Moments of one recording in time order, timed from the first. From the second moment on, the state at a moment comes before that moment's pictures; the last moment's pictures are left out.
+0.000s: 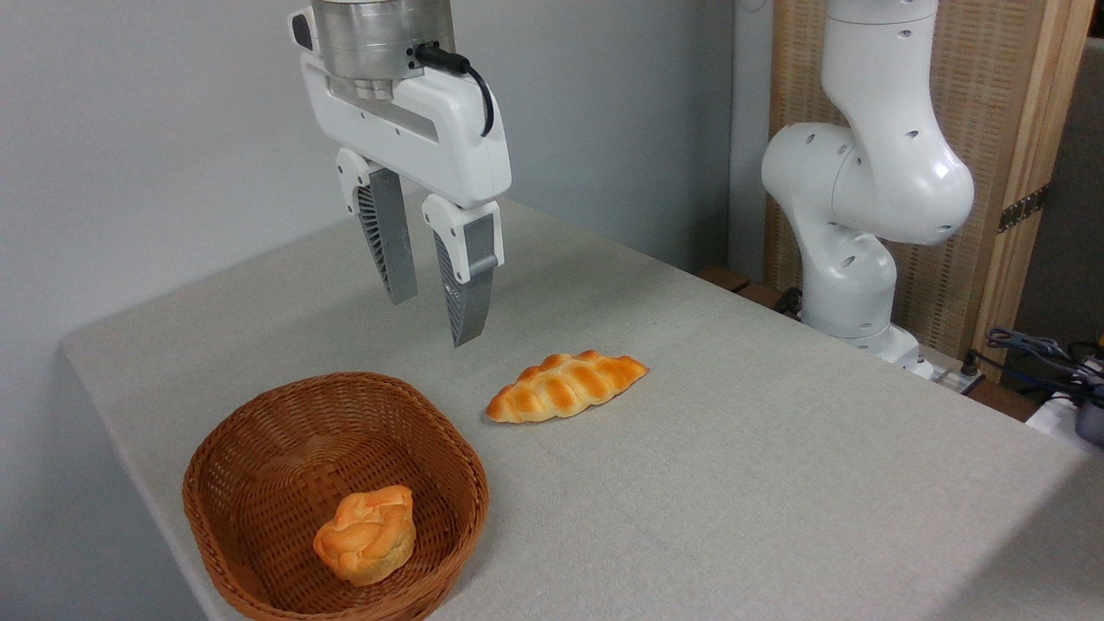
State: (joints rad) arm 0.01 -0.01 -0.03 -1.62 -0.07 1.66 0.72
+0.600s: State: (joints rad) arm 0.01 -0.01 -0.01 -1.62 -0.07 1.65 0.71
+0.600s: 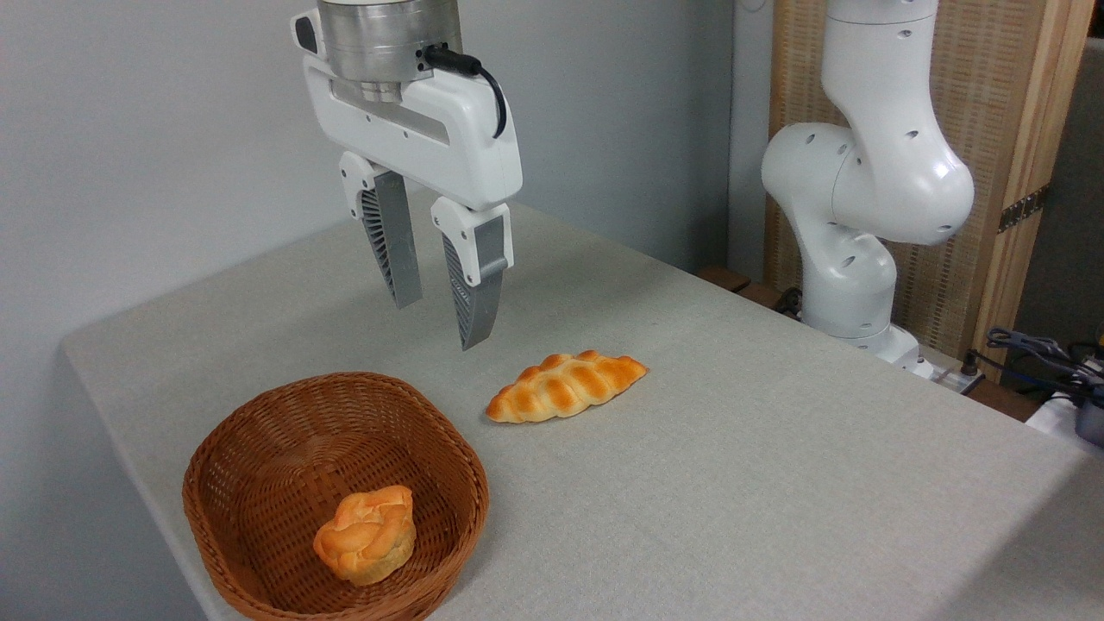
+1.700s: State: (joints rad) arm -0.01 0.14 -0.02 -1.88 -0.07 2.30 0.71
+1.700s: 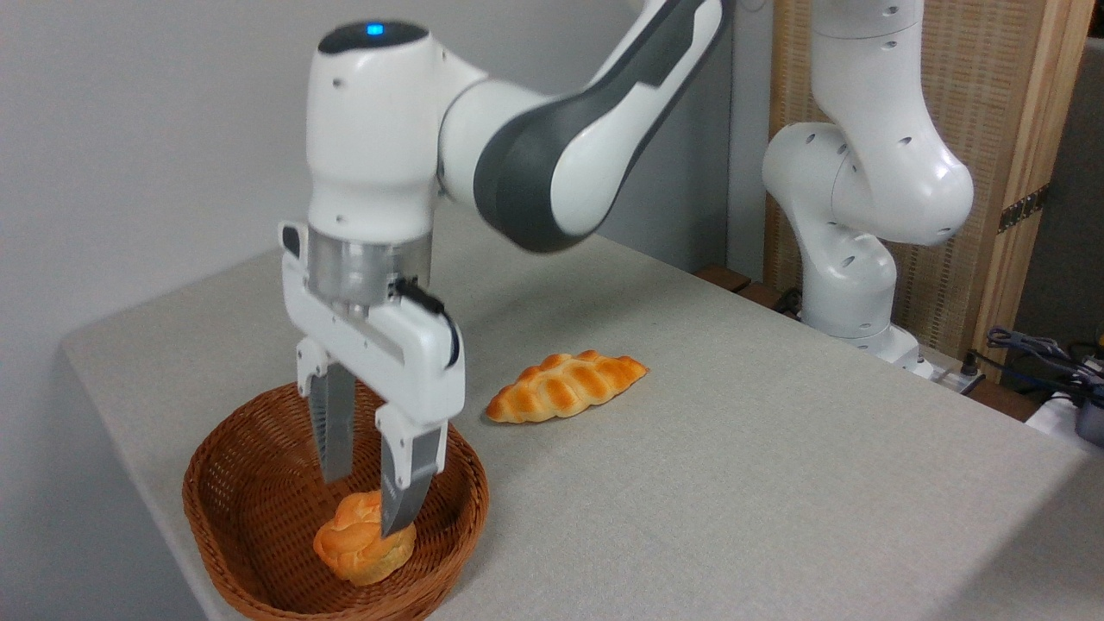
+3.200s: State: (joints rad) arm 0.00 0.17 -0.05 -1.86 -0.11 2.25 0.78
